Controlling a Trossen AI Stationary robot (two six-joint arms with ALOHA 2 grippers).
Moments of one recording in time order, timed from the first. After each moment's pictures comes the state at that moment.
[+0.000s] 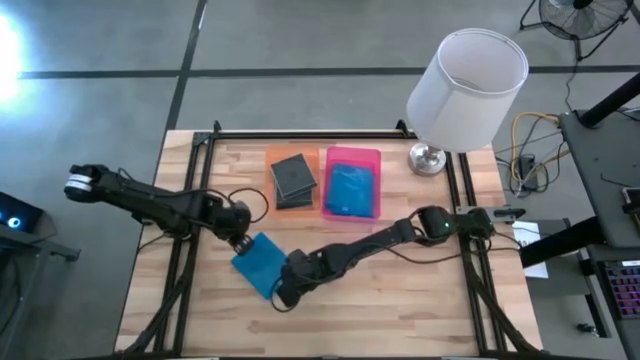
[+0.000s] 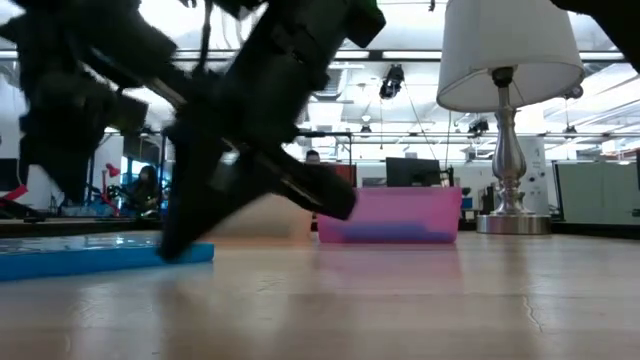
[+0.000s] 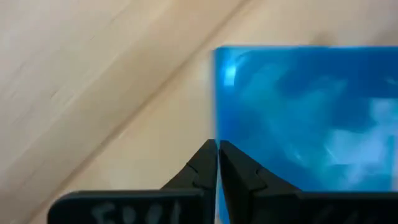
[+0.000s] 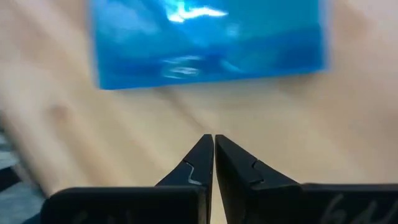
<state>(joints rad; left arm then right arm) -0.14 0.99 0.54 -0.77 0.00 -0.95 0.30 2.42 1.95 -0.56 -0.02 1.22</state>
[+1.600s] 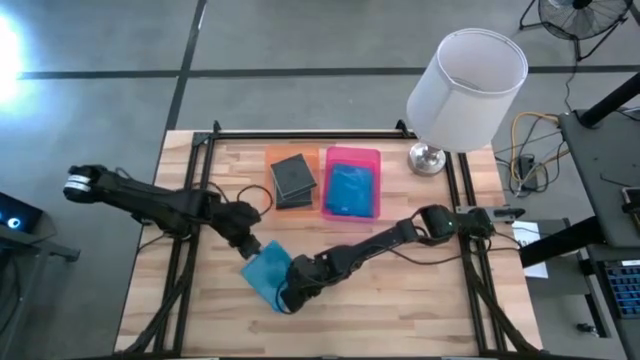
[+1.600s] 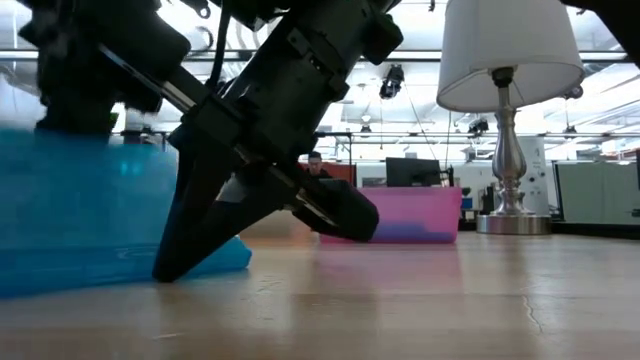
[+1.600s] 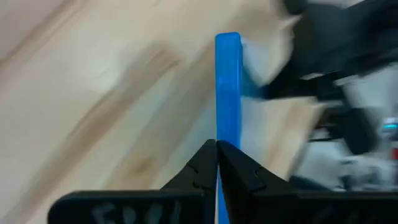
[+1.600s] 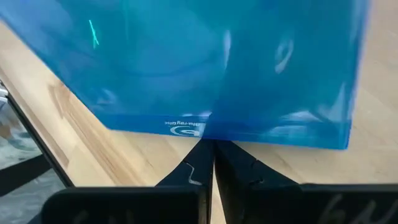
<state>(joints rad) -0.14 0.98 0.56 -0.47 0.29 -1.03 0.30 2.41 1.83 -0.46 -0.09 1.29</state>
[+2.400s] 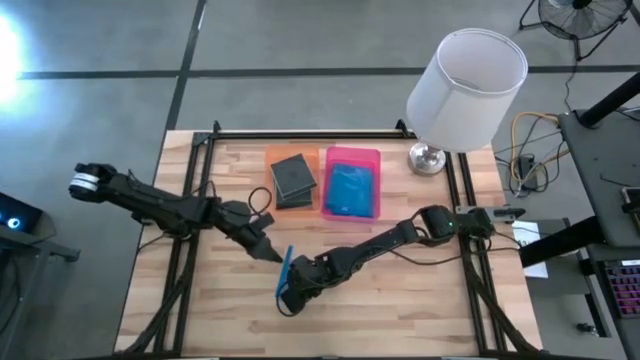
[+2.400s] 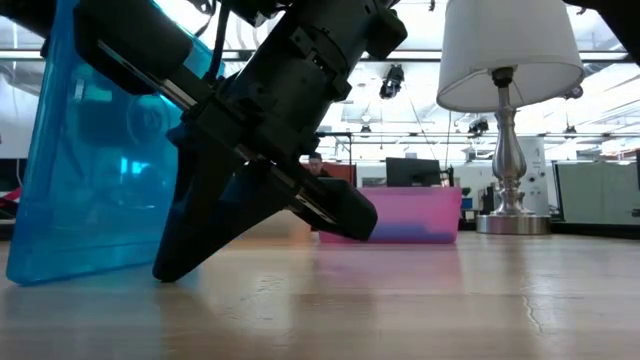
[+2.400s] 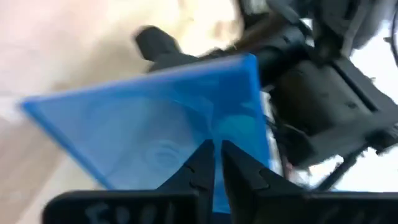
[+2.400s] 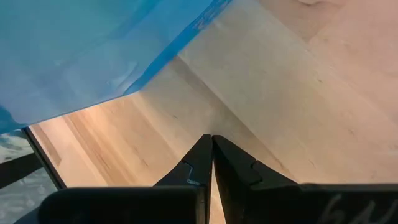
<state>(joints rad) -0.16 1.06 0.49 0.17 0.34 -1.22 0.30 2.41 1.83 -0.46 -0.05 1.25</state>
